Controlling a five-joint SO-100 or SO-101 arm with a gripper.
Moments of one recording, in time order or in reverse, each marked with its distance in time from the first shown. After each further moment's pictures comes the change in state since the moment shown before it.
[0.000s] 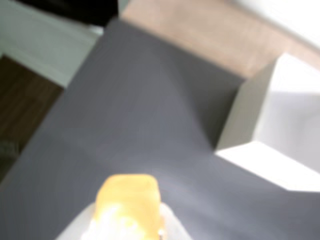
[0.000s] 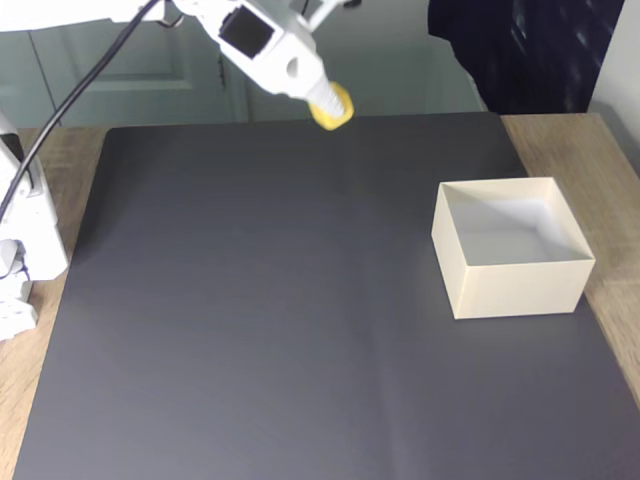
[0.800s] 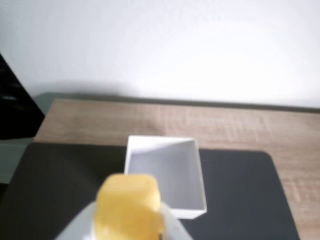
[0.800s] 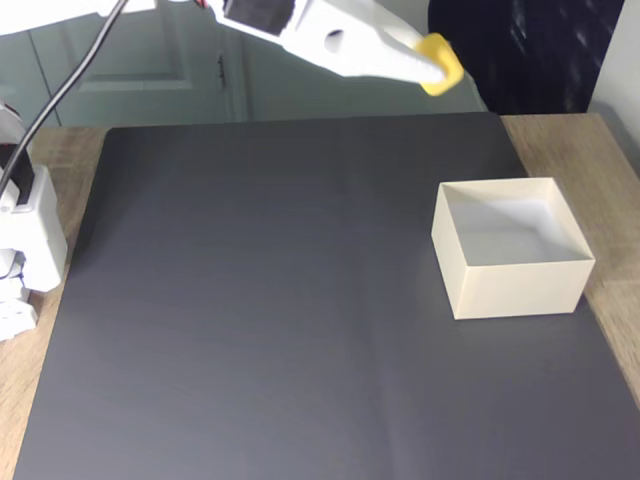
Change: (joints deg) arm 18.8 -2.1 -12.4 -7.5 6.9
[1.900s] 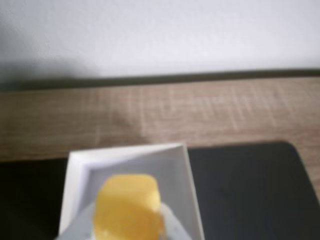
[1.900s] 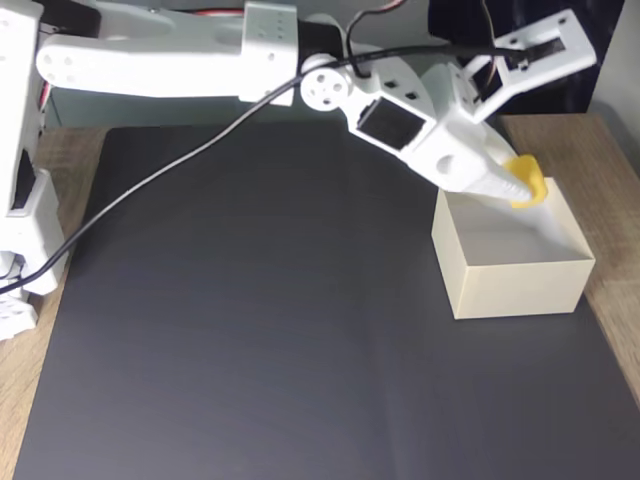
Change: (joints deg) arm 4.6 -38.3 -26.7 -5.3 2.2
